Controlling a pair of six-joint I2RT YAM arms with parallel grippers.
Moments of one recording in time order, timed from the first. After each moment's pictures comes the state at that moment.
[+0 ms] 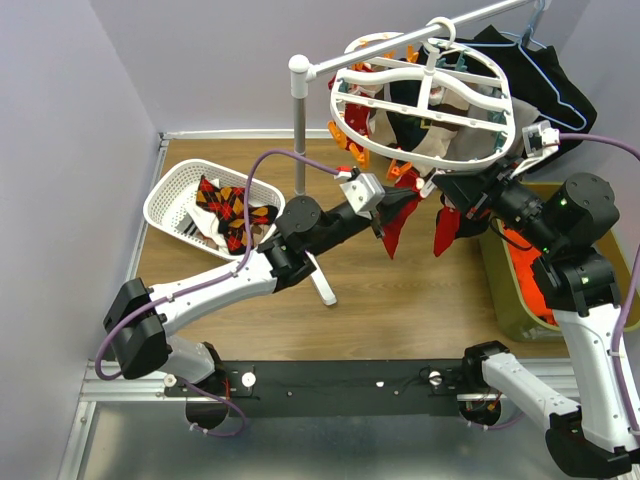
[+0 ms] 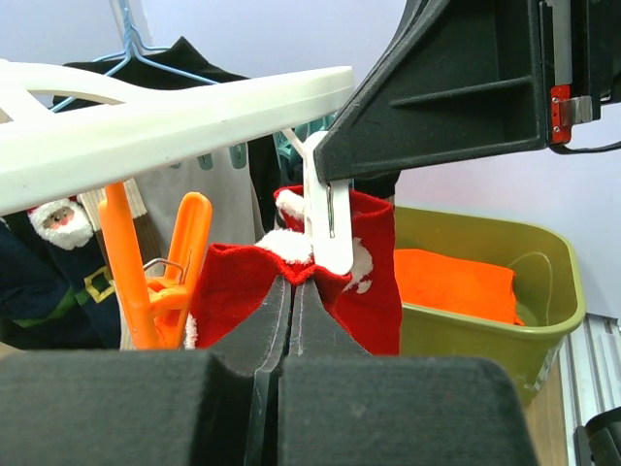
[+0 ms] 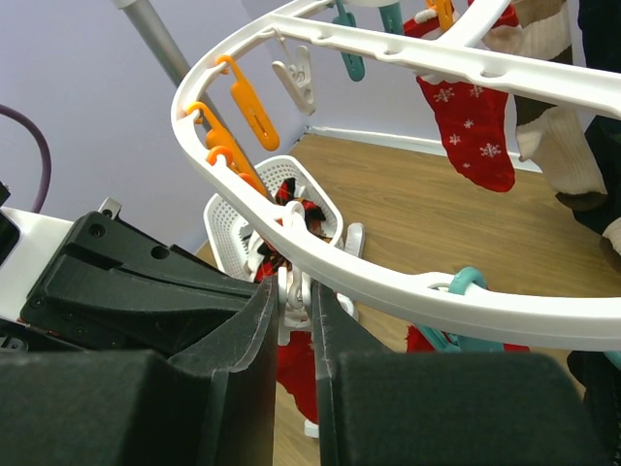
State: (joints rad) left arm -1.01 1.41 1.14 0.63 0.14 0.02; right arm 0.24 0.86 1.31 -0.40 -0.46 0.39
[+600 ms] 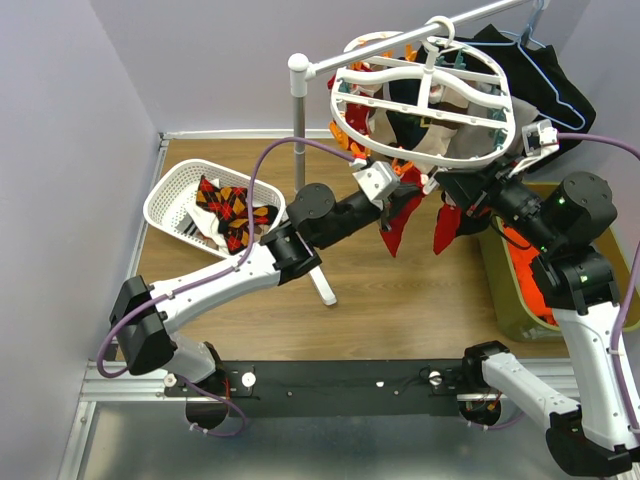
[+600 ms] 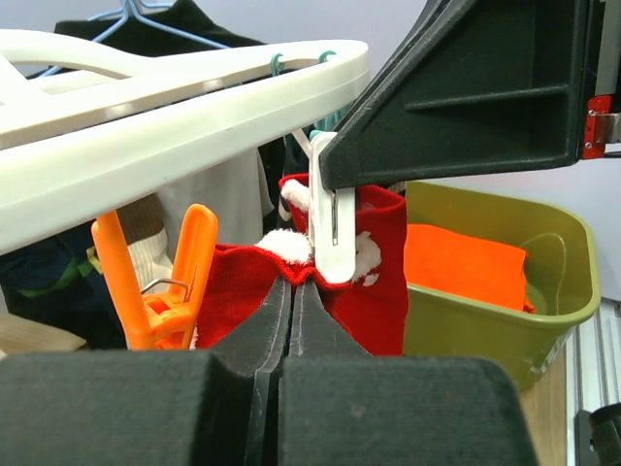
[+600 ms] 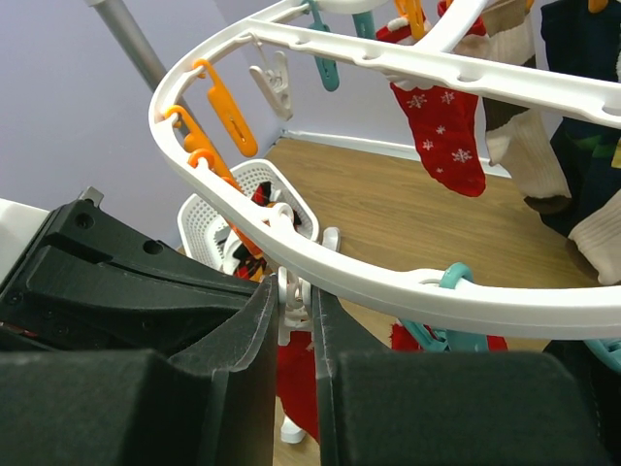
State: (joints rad) left arm -1.02 1.45 1.25 0.46 0.10 0.02; right arm 0.24 0.86 1.31 -0.40 -0.41 0.34
